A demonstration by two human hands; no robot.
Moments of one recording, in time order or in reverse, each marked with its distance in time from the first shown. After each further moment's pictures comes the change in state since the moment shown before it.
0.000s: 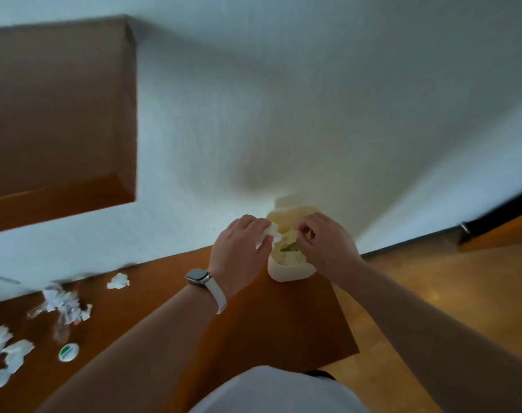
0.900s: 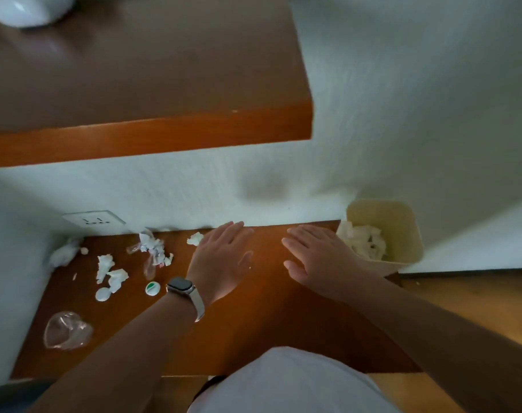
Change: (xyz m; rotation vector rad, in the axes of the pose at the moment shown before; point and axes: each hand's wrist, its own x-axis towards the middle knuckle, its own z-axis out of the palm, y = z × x) left_hand -0.113 -0.108 -0.070 0.441 -0.156 -0.153; right_hand -0.013 -0.081 0.092 -0.334 -0.185 -0.692
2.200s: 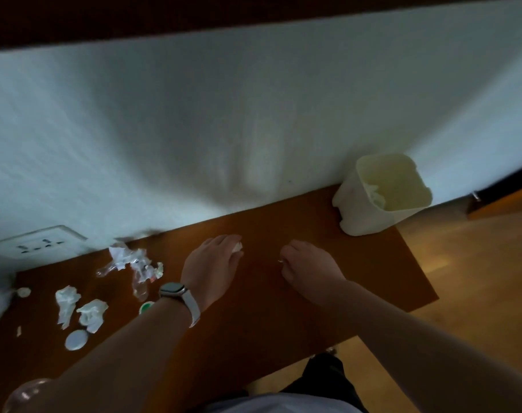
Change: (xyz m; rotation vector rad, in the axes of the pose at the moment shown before) left_hand -0.013 -0.098 0.062 -0.379 -0.030 0.135; right_hand 0.025 -0.099 0.089 0.149 -0.118 0.466
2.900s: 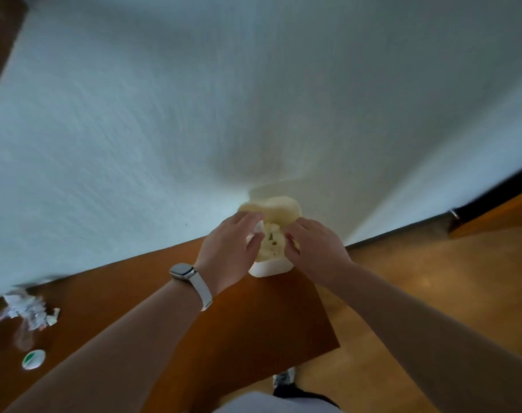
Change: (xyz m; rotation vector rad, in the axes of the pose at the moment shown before) left_hand 0.158 0.252 0.045 -0.058 0.019 0.056; right_hand -0.034 0.228 -0.145 0.068 0.230 0.037
